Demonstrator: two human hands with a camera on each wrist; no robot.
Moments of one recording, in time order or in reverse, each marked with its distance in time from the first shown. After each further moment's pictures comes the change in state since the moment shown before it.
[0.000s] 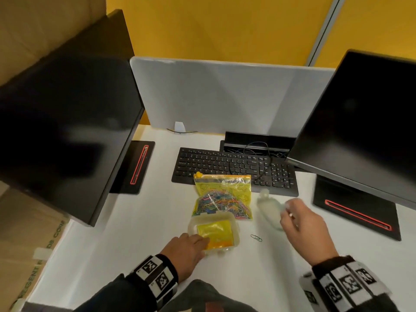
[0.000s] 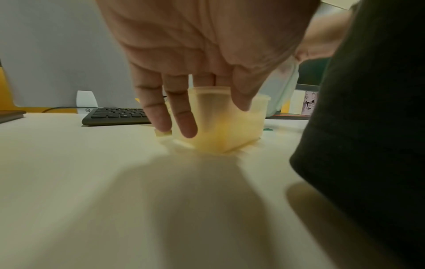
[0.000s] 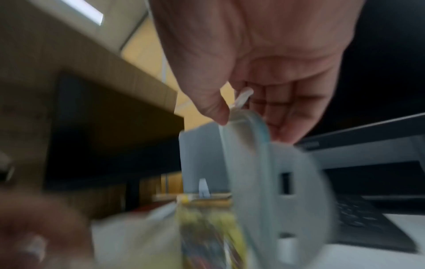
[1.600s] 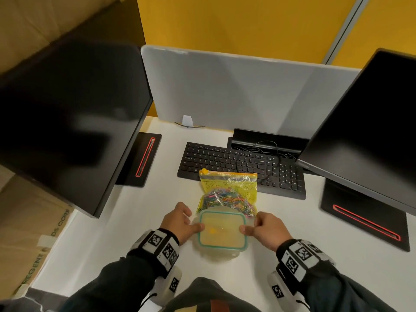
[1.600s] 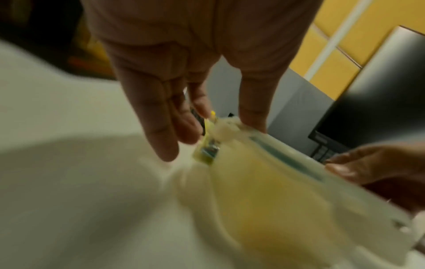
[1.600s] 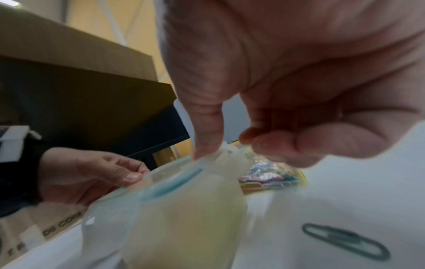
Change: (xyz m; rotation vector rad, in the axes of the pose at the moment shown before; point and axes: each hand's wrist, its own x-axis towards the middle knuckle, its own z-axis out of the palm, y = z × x) left_hand 0.022 -0.030 -0.027 -0.953 0.299 -0.569; right_hand 0.029 -0.020 0.071 0.062 -0.553 0.341
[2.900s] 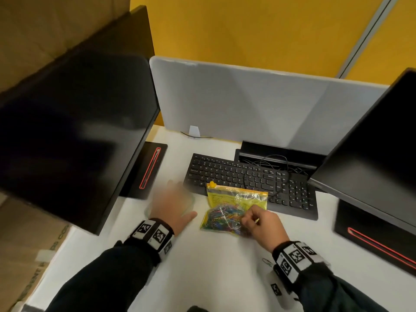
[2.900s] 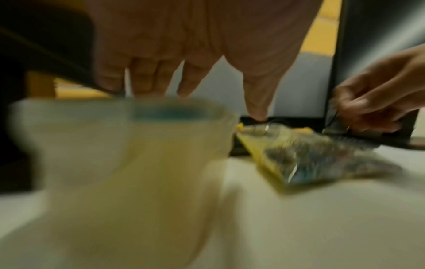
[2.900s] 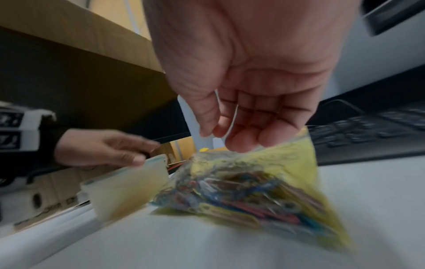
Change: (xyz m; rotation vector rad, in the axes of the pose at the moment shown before) left_hand 0.046 0.022 -0.041 0.620 0.193 0.170; right_hand 0.038 -0.032 -0.005 -0.065 0.168 -0.349
